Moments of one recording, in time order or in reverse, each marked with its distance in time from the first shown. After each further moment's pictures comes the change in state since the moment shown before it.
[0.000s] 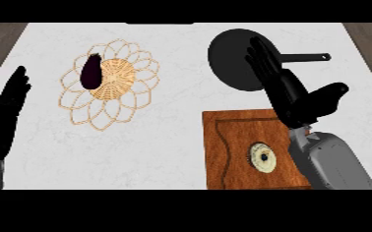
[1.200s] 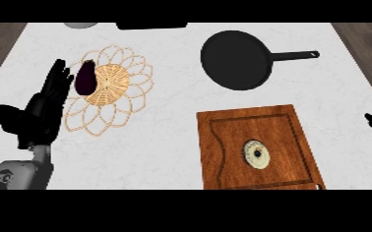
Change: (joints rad) left arm -0.111 -0.230 -0.008 0.103 0.096 -0.039 -0.132; right arm 0.802 -0.559 -0.324 -0.396 0.298 0.060 -0.343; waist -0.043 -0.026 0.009
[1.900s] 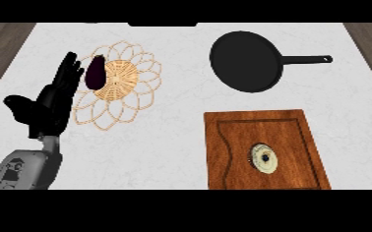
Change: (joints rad) left arm -0.068 -0.038 0.005 0.047 -0.027 -0.048 -0.002; right arm -0.182 -0.161 -0.116 -0.326 -0.058 0.166 0.593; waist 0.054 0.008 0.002
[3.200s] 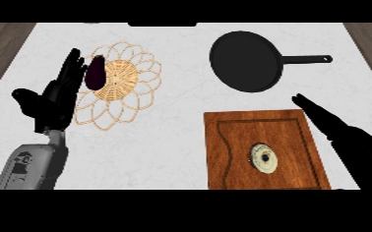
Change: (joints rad) left arm -0.039 -0.068 0.063 0.038 -0.069 -0.050 0.007; right arm -0.289 0.369 0.411 0.107 0.333 0.174 0.379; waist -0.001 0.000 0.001
